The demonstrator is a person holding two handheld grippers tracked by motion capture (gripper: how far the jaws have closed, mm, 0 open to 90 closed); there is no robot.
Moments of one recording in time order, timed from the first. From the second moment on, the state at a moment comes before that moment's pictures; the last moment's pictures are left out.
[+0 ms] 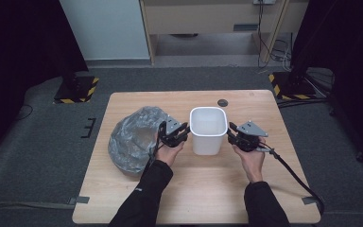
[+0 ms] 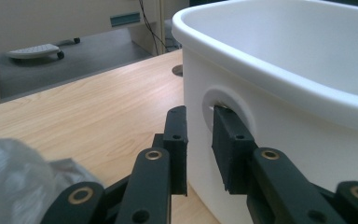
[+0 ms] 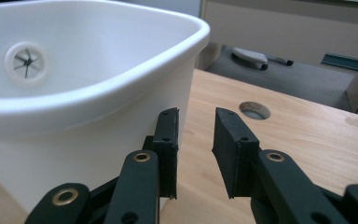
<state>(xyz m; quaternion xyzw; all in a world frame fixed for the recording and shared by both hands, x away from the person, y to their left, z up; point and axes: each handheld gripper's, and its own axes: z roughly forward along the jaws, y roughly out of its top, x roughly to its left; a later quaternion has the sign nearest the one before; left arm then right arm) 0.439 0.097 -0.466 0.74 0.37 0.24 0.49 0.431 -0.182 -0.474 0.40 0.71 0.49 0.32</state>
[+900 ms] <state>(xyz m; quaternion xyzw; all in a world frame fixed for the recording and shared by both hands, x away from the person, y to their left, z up) 0.405 0.126 -0.478 0.73 0.39 0.26 0.50 0.424 -0.154 -0.470 0.41 0.69 0.50 0.31</state>
